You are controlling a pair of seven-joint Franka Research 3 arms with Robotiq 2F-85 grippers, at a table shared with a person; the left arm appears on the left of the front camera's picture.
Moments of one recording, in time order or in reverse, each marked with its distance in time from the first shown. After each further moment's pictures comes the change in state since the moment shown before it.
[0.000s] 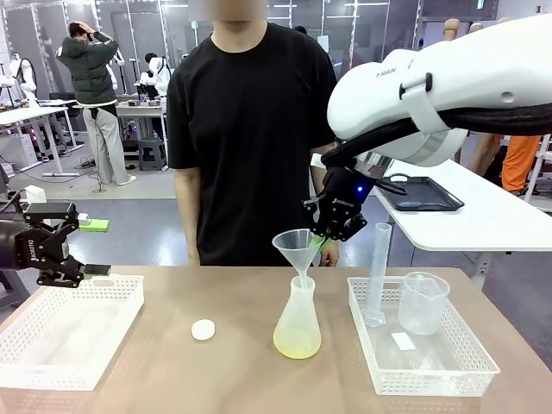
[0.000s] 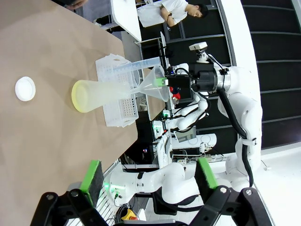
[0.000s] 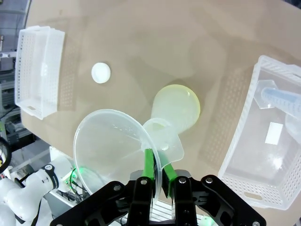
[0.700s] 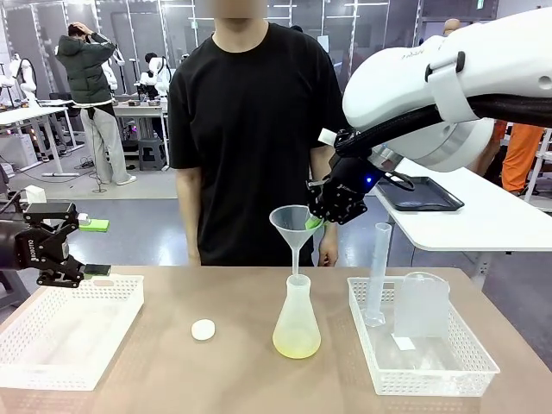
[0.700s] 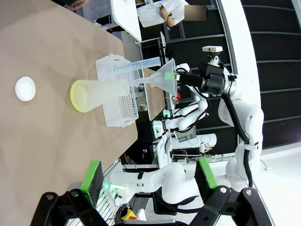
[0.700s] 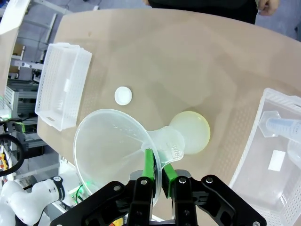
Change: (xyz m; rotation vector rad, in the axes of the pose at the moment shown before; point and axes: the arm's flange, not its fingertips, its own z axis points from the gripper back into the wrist) left arm 0.000 0.000 0.000 0.000 0.000 0.000; right arm -0.009 0.000 0.022 0.097 -0.174 0.061
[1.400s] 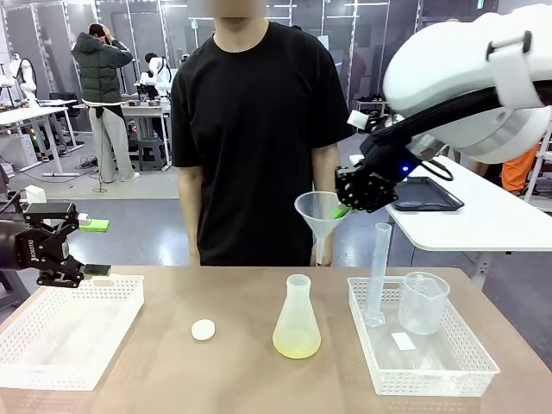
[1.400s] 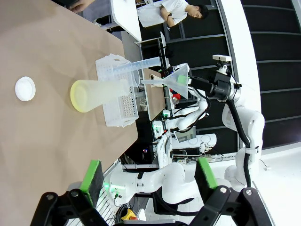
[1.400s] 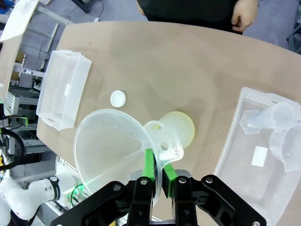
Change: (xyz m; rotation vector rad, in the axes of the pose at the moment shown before) left arm 0.000 0.000 0.000 0.000 0.000 0.000; right arm -0.019 -0.028 0.052 -0.007 -0.074 0.017
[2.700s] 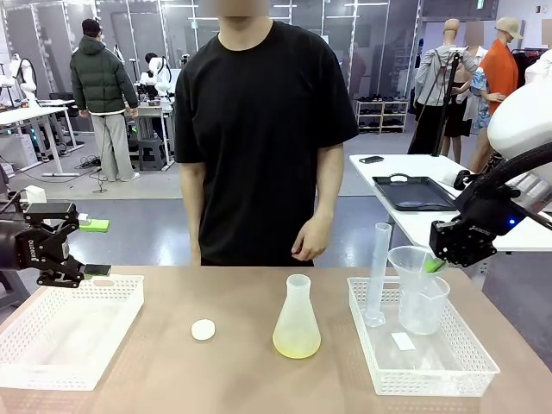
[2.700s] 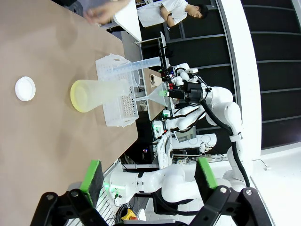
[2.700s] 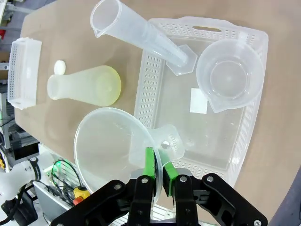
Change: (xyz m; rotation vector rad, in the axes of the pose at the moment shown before) left arm 0.000 0.000 0.000 0.000 0.000 0.000; right arm -0.062 -0.165 0.014 -0.047 0.136 -0.127
